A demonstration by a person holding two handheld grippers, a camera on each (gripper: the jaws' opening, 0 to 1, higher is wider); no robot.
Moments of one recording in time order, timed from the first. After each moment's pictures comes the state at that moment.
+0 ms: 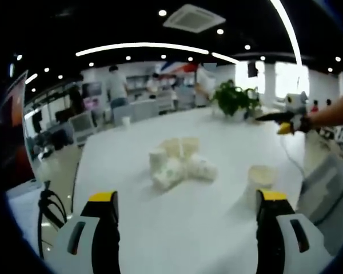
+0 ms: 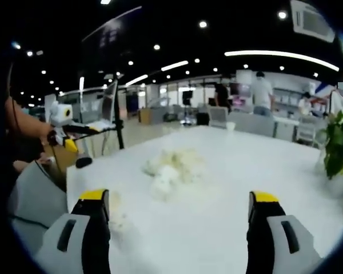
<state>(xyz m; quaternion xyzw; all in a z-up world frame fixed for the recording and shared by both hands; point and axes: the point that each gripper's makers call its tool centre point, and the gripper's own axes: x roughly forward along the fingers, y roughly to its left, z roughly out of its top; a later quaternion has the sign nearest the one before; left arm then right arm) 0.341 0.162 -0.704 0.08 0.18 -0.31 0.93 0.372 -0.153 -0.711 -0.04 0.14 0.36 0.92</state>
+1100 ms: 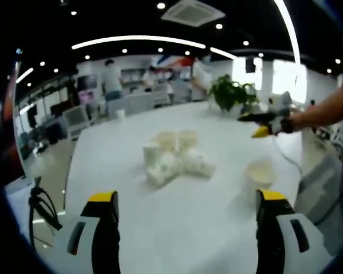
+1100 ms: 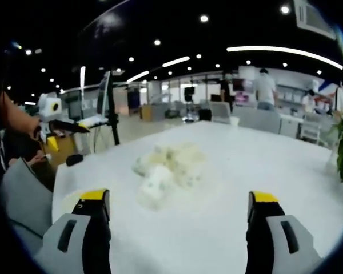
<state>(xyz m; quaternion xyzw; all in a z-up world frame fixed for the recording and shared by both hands) 0.345 0.159 -0.721 0.07 0.21 -0.33 0.92 0.430 -0.116 -0.744 -0.05 0.15 0.37 0.91</state>
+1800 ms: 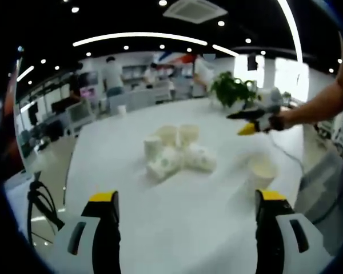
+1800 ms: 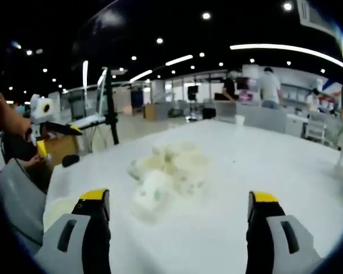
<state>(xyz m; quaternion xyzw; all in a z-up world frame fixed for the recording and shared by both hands) 0.341 0.162 -0.731 0.07 0.22 -0.32 0.92 0.461 -0.093 -0.758 -0.04 0.15 0.39 0.91</state>
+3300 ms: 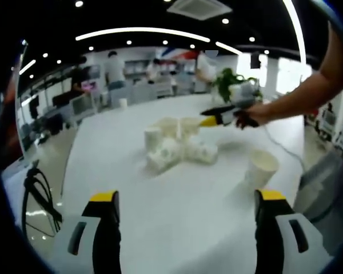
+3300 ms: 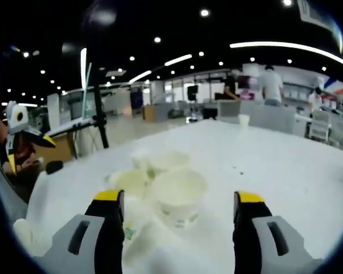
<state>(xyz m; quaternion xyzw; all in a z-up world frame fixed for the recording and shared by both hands) 0.337 0.167 -0.748 0.06 0.24 -0.31 0.92 0.546 -0.043 -0.779 -0.04 0.15 0.39 0.91</state>
